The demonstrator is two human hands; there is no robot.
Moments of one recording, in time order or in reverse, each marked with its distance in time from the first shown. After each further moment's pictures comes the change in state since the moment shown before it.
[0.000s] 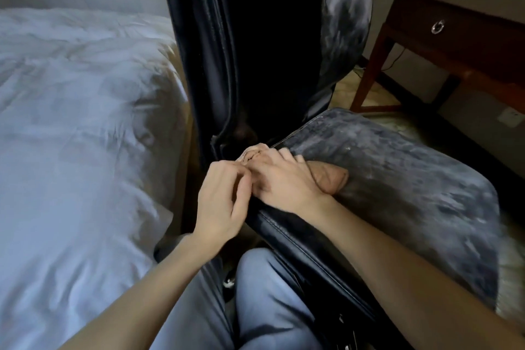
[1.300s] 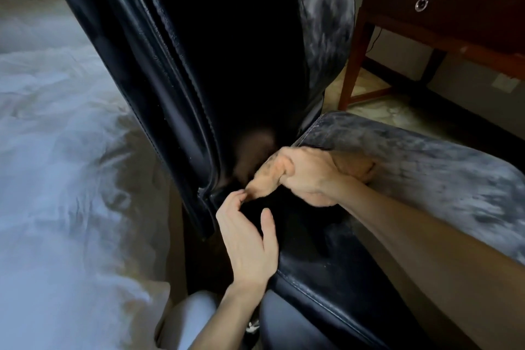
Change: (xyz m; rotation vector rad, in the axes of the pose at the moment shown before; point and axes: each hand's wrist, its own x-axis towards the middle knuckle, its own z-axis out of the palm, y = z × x) left_hand 0.009 -0.036 0.082 0.005 0.057 -0.292; right_hand 0.077 0.087 -0.003 0.262 -0.040 0.343
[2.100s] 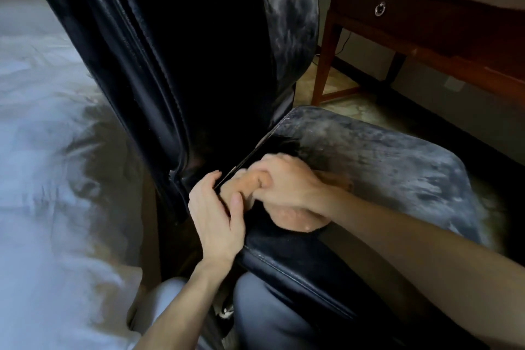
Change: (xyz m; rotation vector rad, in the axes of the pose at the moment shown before) left_hand 0.006 0.001 -0.008 0.022 -0.056 0.039; right_hand -0.070 -0.009 -0.006 0.057 0.018 -0.167
